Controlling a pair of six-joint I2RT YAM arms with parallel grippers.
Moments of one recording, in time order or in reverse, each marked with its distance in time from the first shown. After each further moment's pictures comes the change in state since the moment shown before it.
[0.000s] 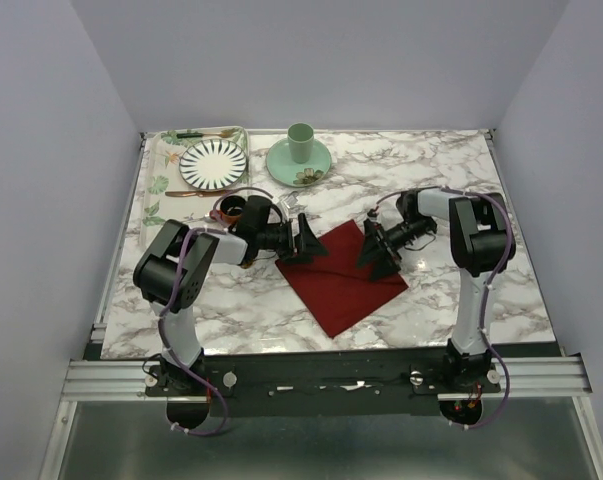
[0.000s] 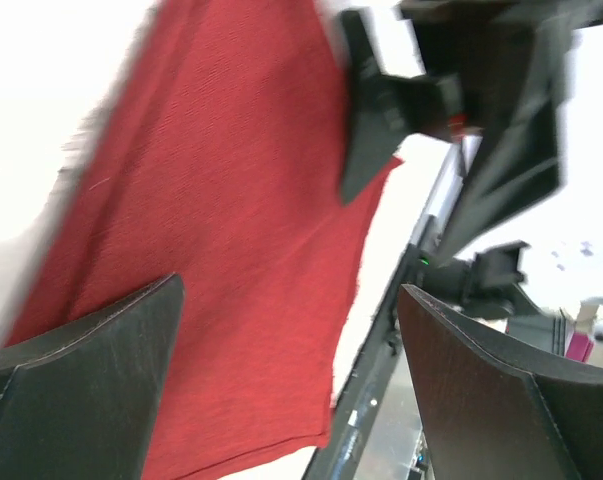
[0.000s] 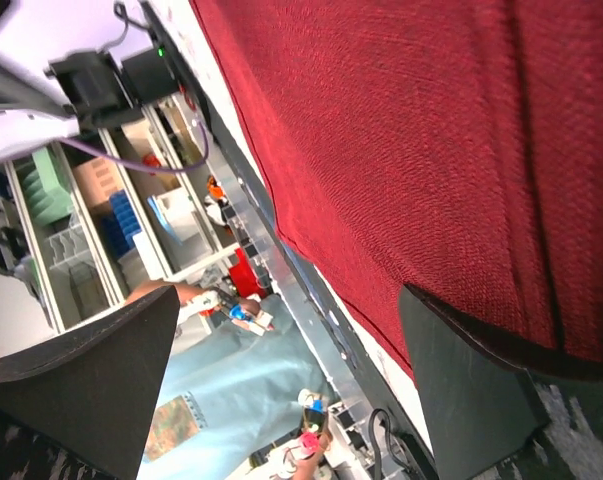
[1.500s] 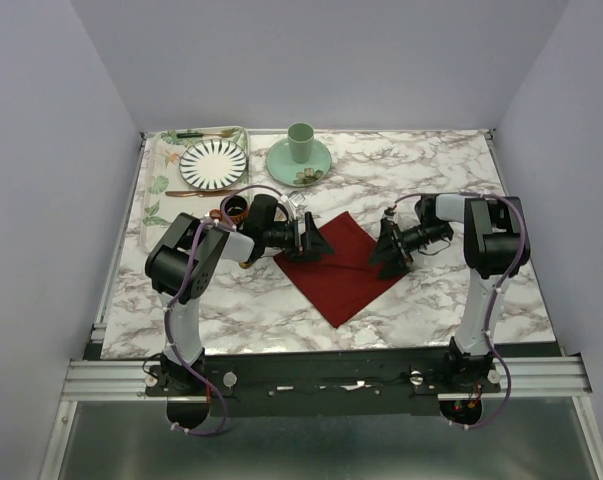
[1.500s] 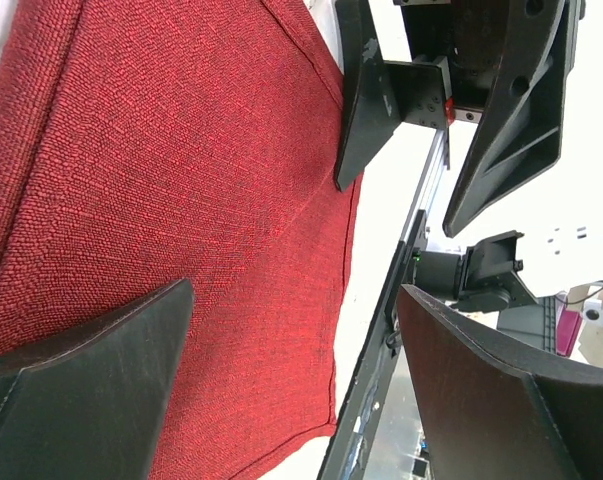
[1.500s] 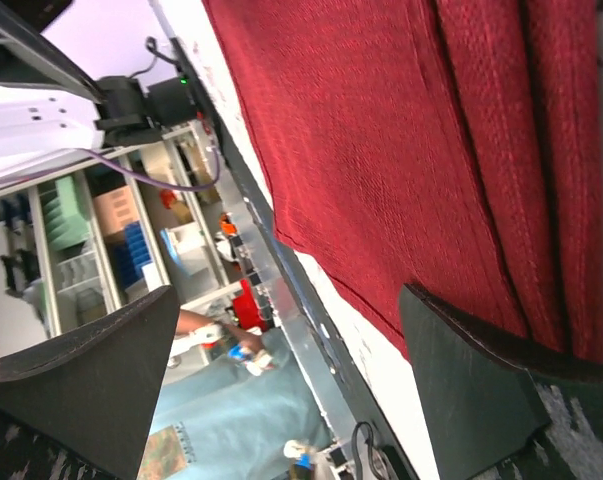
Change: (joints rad) left arm -0.010 0.116 0.050 0.099 0.047 -0.016; right arm -0.109 -0.018 -0.055 0.044 -0.056 -0.056
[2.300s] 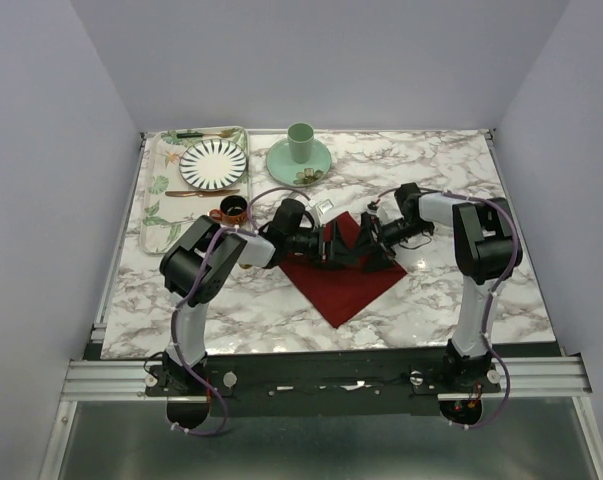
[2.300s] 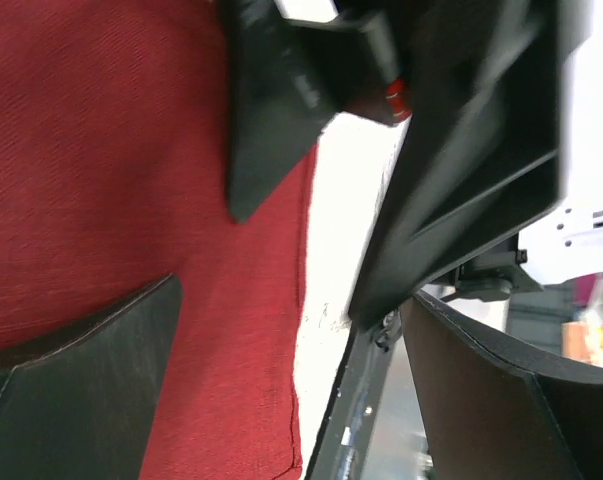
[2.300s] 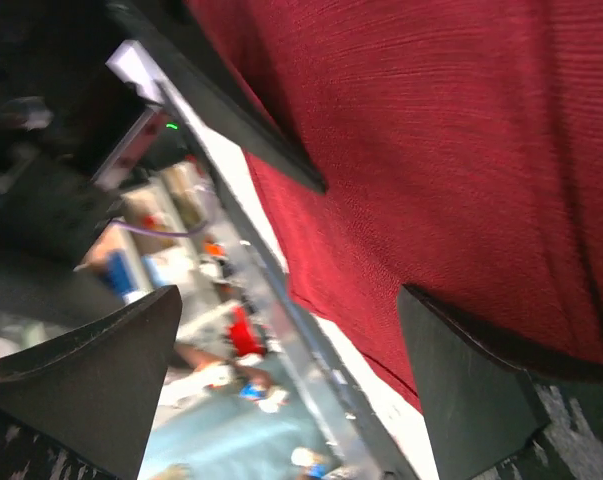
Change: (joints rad) left arm -0.166 0.011 0.075 0.015 -0.045 -0.017; right arm 0.154 -0.070 0.009 0.243 0.064 0.326
